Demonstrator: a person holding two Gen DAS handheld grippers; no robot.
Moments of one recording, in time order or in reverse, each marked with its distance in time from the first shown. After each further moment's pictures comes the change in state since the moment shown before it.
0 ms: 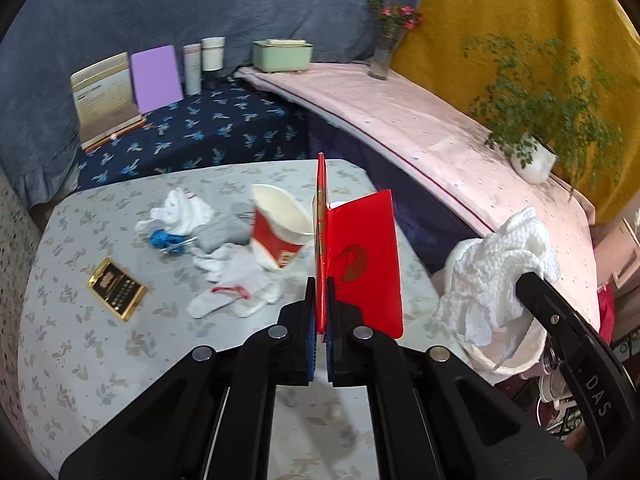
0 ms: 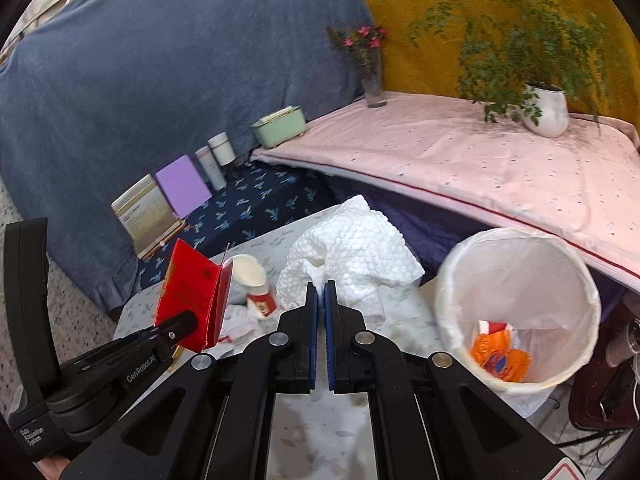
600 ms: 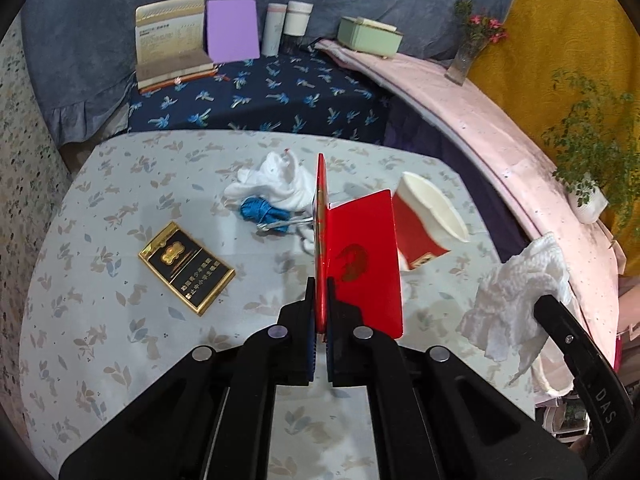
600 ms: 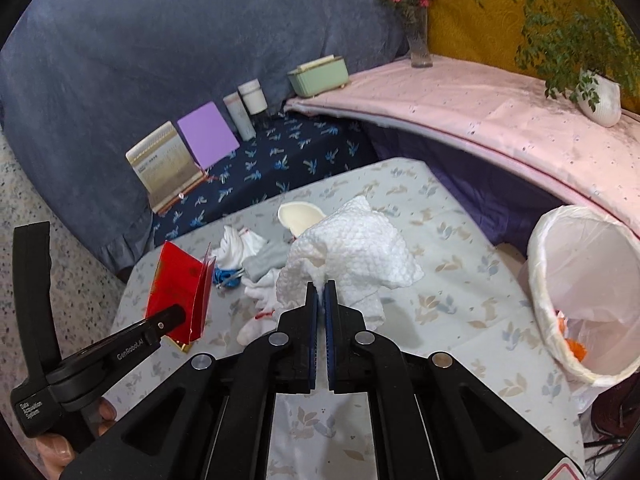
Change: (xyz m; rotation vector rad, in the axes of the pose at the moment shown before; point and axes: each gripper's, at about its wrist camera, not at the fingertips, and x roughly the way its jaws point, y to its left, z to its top) left arm 0.026 0.128 -0.006 -0.201 0.054 0.095; right arm 0.068 0.085 -0.026 -0.088 0.139 0.079
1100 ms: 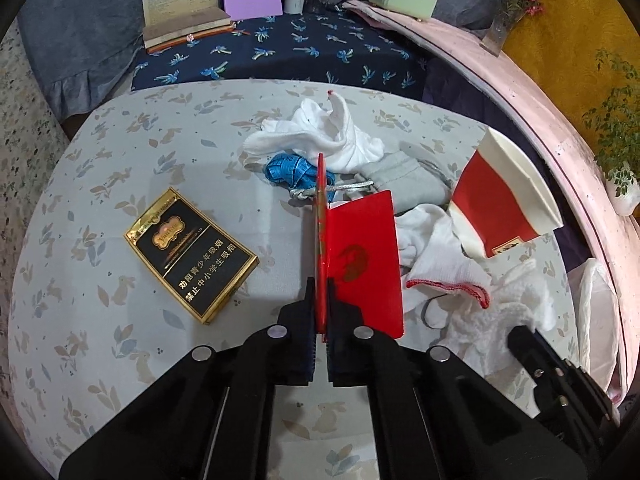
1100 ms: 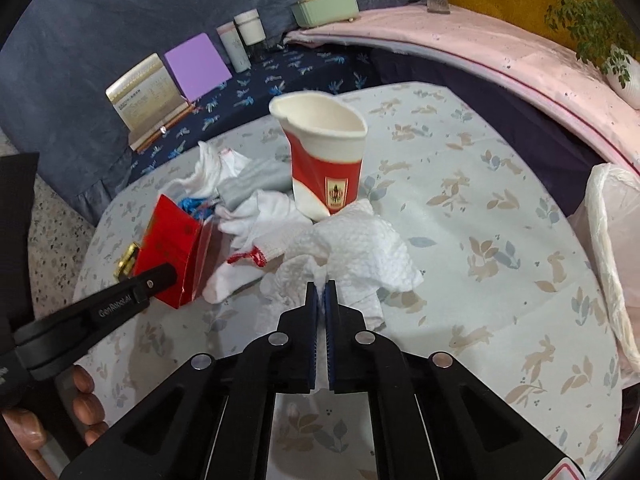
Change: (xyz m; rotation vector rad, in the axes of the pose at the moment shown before) left arm 0.071 0.032 -0.007 -0.030 0.116 0.079; right arm 0.088 0.017 -0.041 -0.047 0.194 -0.024
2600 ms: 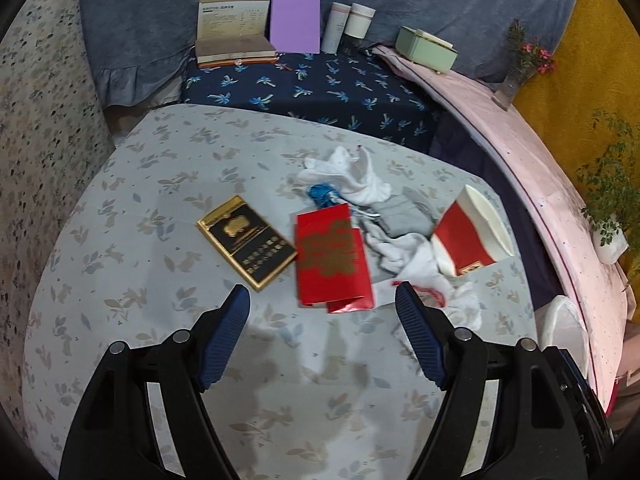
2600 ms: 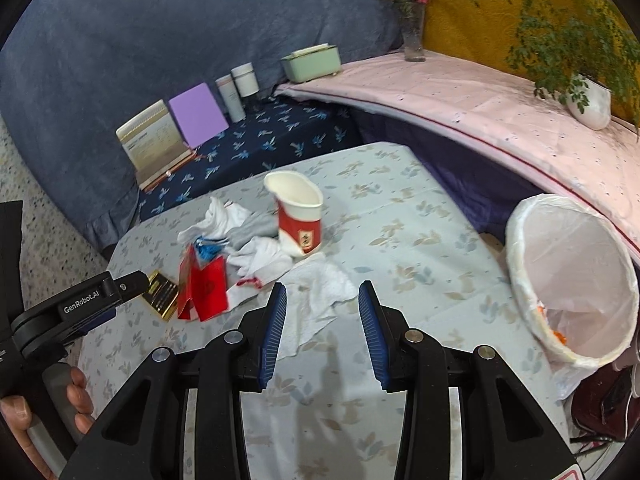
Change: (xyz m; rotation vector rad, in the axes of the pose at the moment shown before) left arm -0.075 0.022 -0.016 -0.133 -0.107 0.017; right arm -0.078 -0.007 -0.006 -0.009 -0.119 -0.043
